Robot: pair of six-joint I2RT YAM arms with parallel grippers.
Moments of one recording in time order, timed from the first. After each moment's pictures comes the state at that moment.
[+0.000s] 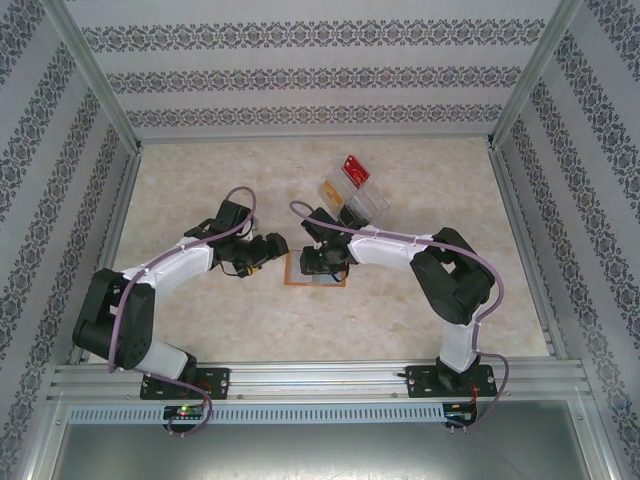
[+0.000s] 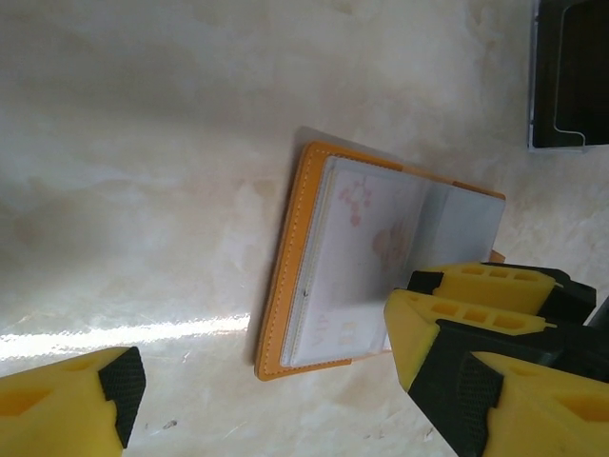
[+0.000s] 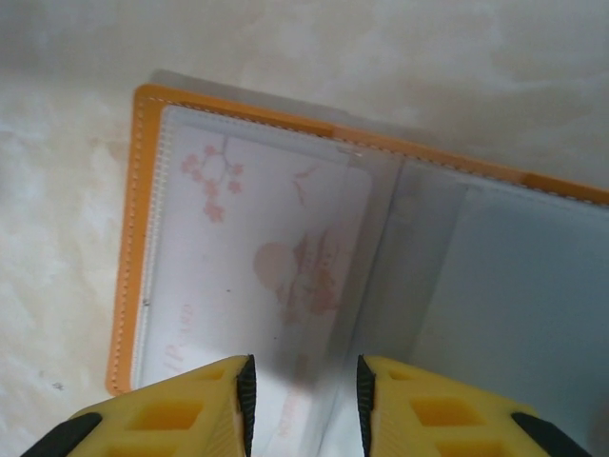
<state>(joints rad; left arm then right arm) -0.33 1.48 0.85 -0.42 0.40 -0.76 0.77 1.89 1.19 -0.46 -0.15 0.66</state>
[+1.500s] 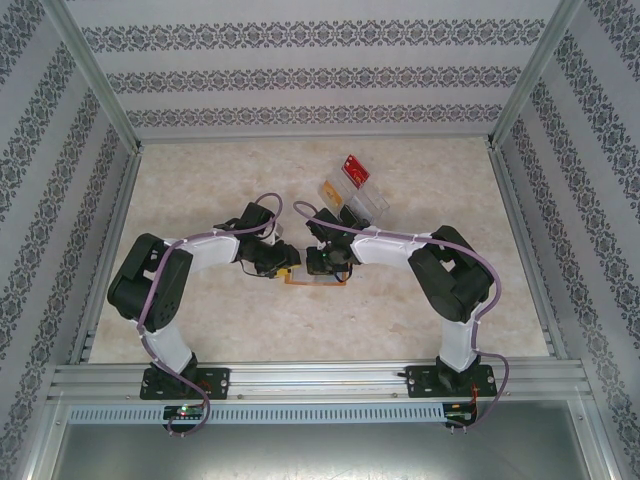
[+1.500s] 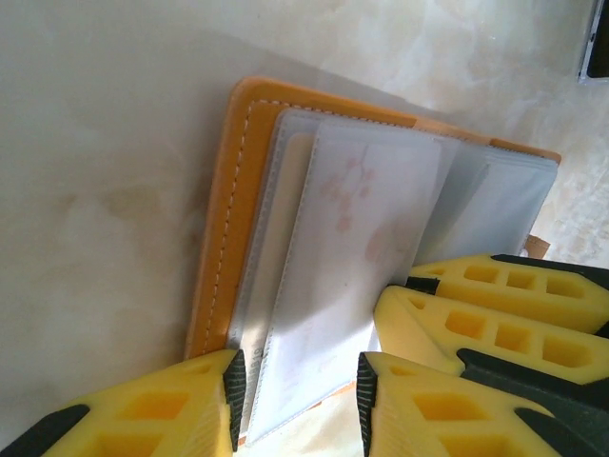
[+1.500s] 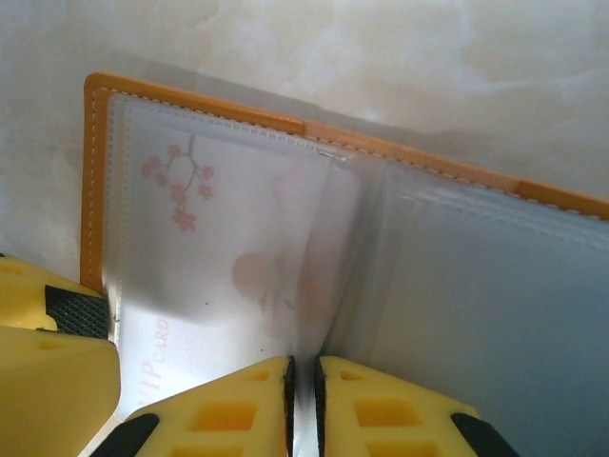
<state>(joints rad) -0.40 1.75 0.92 -0.30 0.55 -0.77 0.74 1.90 1.15 -0.40 -0.18 0.65</state>
